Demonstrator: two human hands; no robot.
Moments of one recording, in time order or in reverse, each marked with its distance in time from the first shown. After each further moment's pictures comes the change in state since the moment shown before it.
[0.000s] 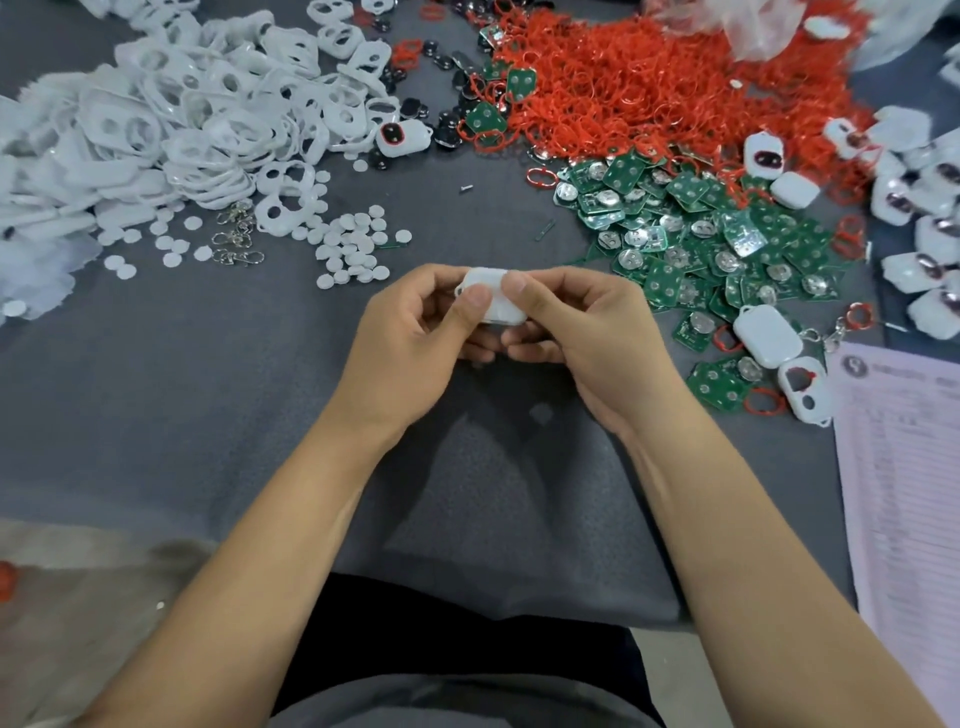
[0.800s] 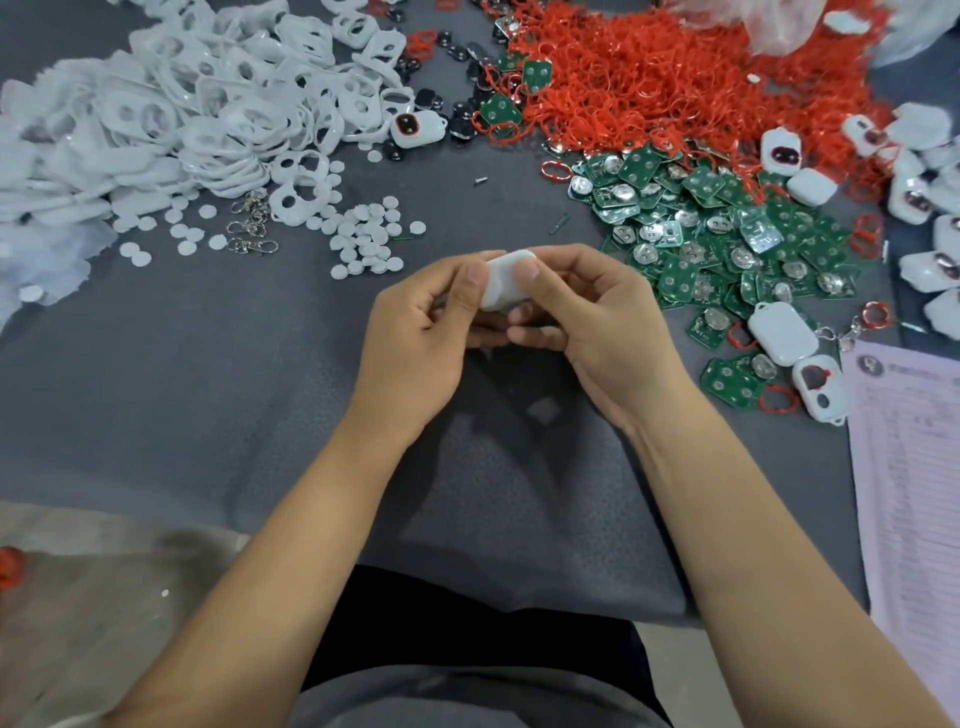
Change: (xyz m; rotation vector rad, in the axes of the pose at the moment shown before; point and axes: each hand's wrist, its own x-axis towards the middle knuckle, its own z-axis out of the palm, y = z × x) left_hand -0.008 0.000 0.002 -0.023 0.054 0.104; right_hand 0.001 0.002 0.006 0.056 -0.044 -0.084
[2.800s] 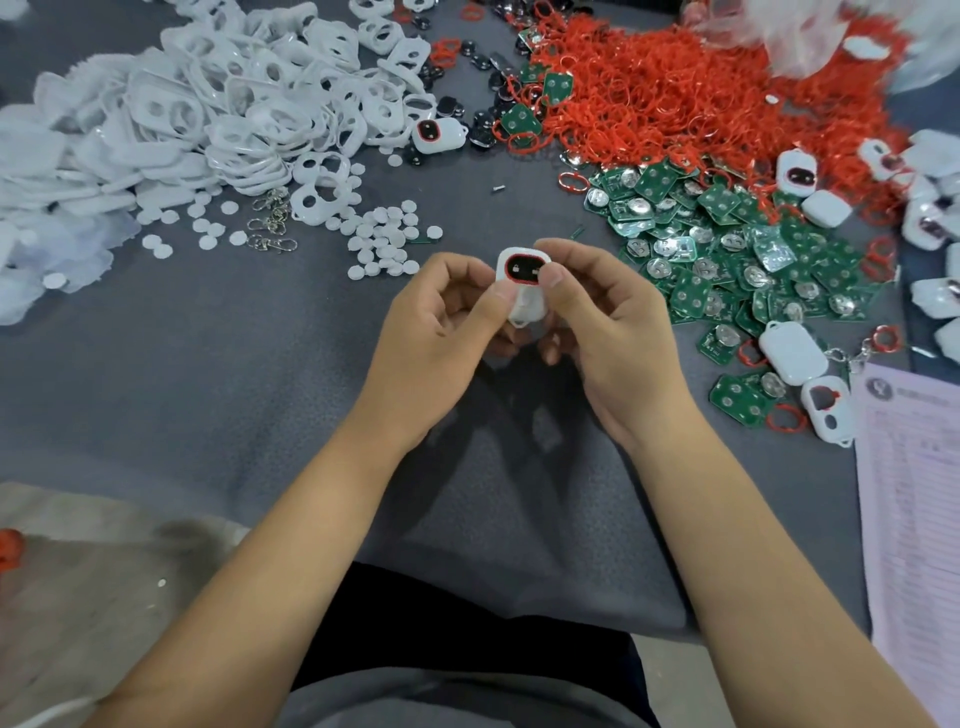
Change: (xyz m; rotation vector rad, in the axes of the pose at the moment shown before) left_hand -0.001 0.004 -0.003 -0.099 0.002 -0.094; right_hand 0.000 0.008 0.004 -0.111 0.067 -0.121
